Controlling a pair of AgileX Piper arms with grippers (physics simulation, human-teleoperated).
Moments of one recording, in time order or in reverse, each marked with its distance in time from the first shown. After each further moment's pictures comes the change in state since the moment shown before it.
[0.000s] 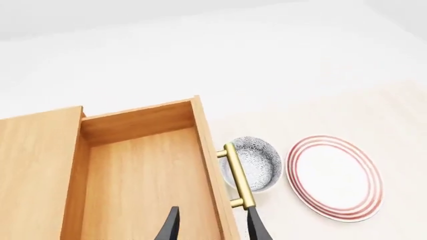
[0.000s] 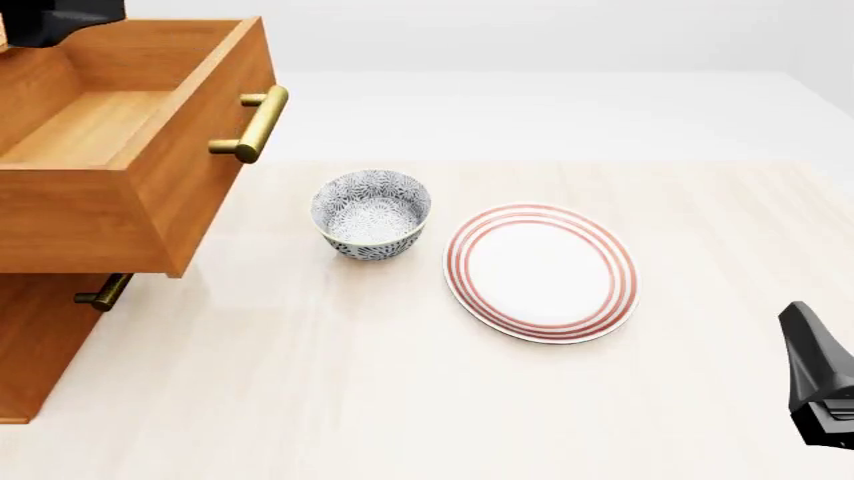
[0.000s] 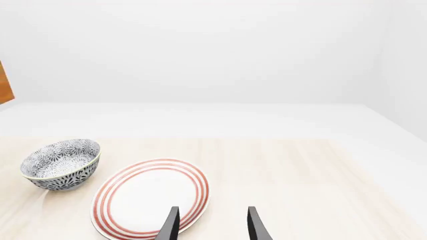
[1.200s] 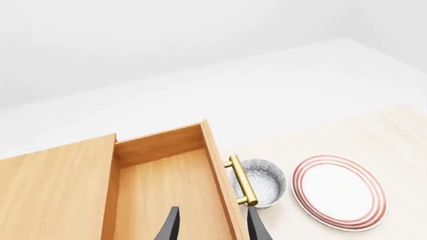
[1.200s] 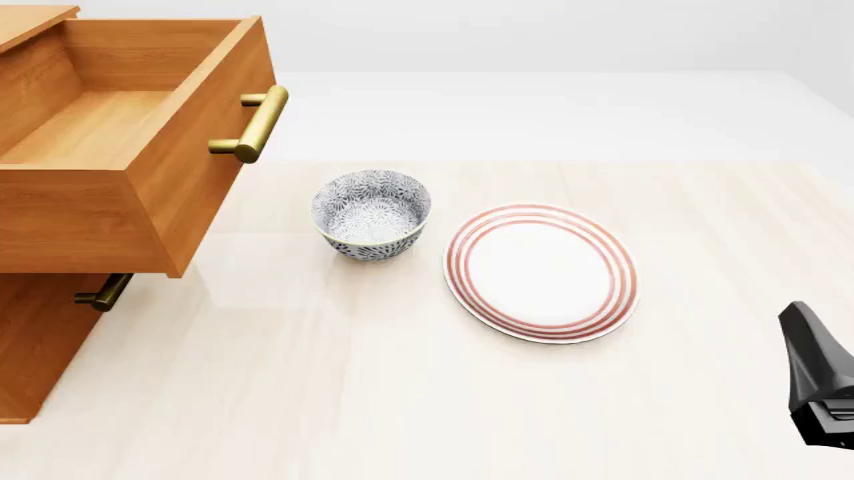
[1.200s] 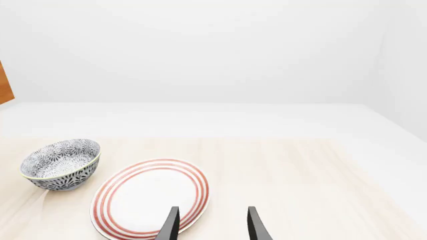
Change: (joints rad) left arm 0.004 -0.226 0.013 0.010 0.088; right arm 0.000 0.000 0.000 0.000 0.000
